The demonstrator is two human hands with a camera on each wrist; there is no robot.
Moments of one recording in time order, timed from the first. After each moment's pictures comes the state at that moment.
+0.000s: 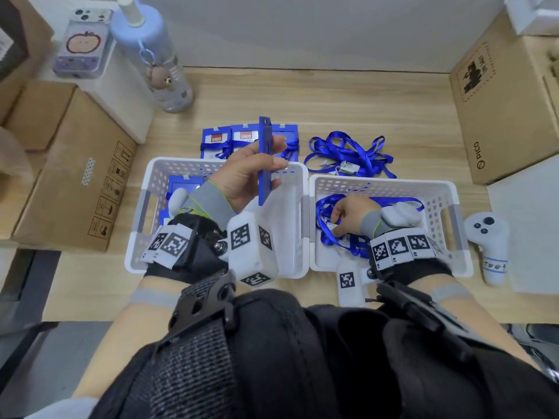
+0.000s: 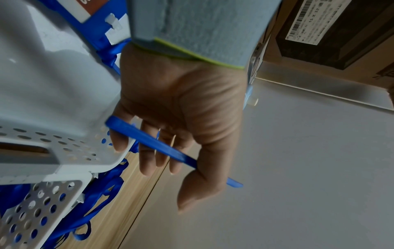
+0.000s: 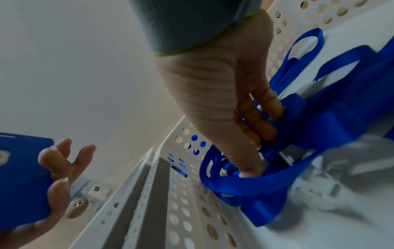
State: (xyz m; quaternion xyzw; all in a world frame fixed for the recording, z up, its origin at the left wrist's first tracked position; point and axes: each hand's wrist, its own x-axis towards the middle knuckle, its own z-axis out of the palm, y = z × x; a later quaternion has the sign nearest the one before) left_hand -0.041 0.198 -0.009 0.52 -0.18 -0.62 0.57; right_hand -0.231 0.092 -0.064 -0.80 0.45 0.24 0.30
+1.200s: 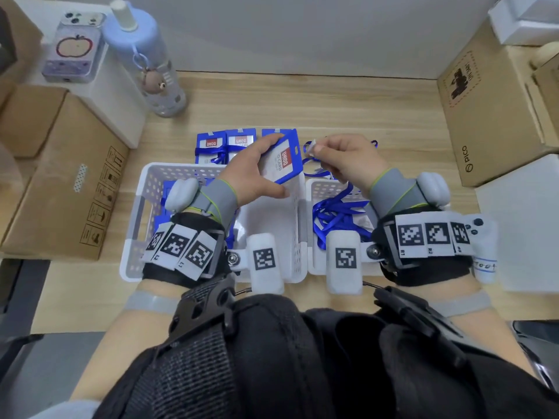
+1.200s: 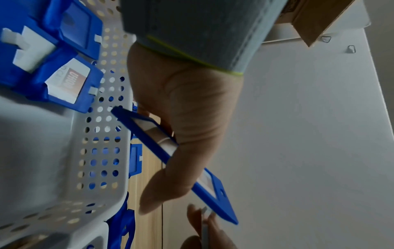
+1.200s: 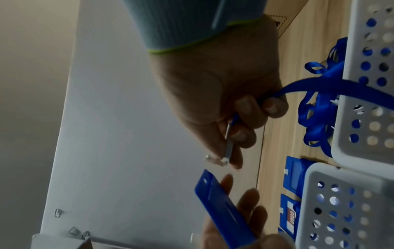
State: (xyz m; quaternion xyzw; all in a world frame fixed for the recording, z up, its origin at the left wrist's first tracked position) left_hand -0.040 0.192 0.001 0.70 -0.43 -0.42 0.39; right_hand -0.187 0.092 0.024 -0.70 0.43 -0.12 0.55
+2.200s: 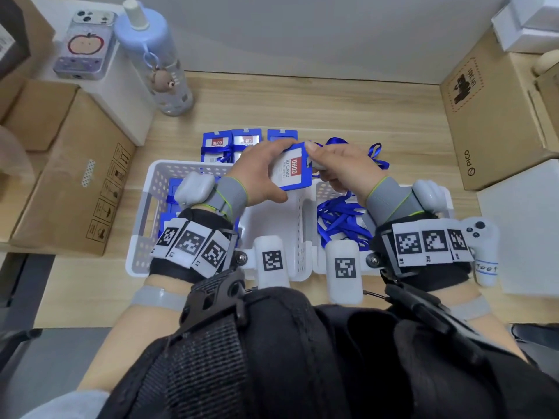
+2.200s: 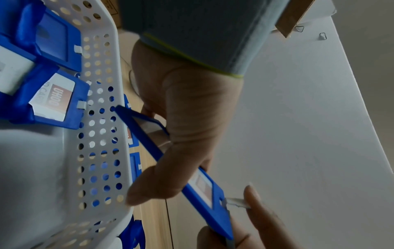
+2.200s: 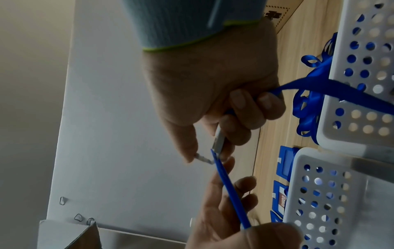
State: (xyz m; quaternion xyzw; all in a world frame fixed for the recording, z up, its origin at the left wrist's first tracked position) left_hand -0.036 0.191 -0.004 0.74 -0.53 -0.33 0.24; right_hand -0.181 0.110 0.033 -0.68 0.41 -0.08 0.60
